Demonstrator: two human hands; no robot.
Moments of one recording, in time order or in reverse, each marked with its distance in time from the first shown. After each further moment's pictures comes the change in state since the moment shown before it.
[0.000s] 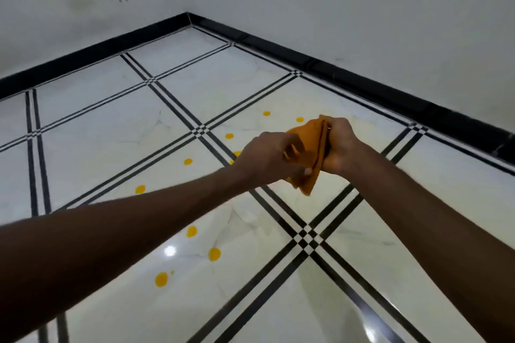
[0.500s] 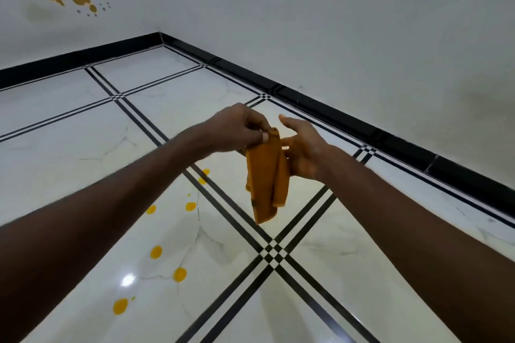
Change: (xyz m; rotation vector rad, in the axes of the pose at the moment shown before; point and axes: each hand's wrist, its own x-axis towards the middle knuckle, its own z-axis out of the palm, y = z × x) left_hand 0.014 0.041 -0.087 -0.249 -0.092 0.035; right_hand -0.051 -0.036 0.008 -0.431 -0.154 -0.048
